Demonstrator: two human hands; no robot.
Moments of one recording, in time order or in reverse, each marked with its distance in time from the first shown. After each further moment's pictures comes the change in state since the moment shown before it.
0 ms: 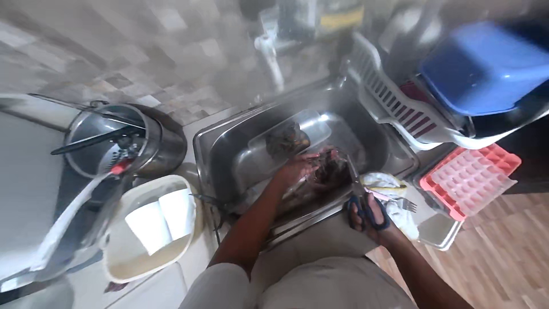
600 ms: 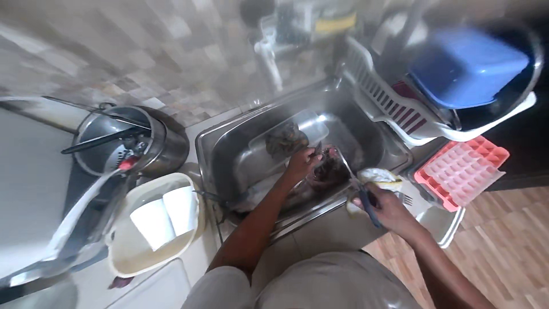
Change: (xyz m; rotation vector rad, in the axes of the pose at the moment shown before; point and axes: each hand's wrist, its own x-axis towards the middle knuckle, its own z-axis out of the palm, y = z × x) left_hand -0.023 0.027 0.030 0.773 0.165 0.295; right_hand -0.023 -0.060 0.015 -1.265 0.217 -0.159
